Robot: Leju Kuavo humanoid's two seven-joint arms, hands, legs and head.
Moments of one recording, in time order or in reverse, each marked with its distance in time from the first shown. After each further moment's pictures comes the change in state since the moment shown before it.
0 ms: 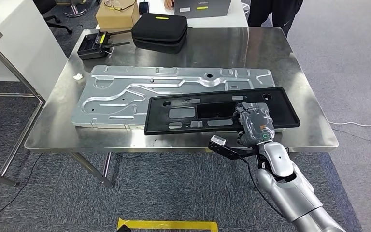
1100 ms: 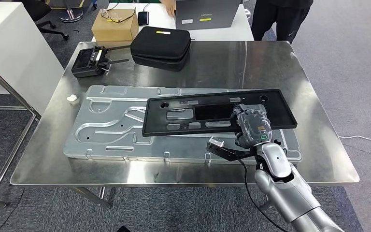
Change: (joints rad) left arm 0.001 -0.004 -0.002 0.003 -0.006 0.012 0.000; right arm 0.006 0.004 0.010 0.008 -0.017 0.000 -0.002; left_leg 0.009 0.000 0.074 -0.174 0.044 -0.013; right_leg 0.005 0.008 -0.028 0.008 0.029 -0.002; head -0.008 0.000
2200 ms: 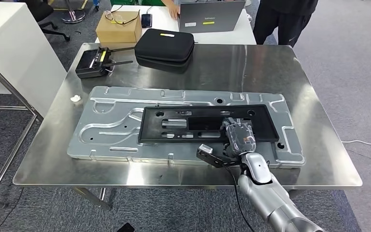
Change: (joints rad) left arm -0.025 -0.006 -0.040 0.000 -0.047 -0.010 0.021; right arm -0.060 0.183 0.002 0.475 -0.055 -0.150 -0.087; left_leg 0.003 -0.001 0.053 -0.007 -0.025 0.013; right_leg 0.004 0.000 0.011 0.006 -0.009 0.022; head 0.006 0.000
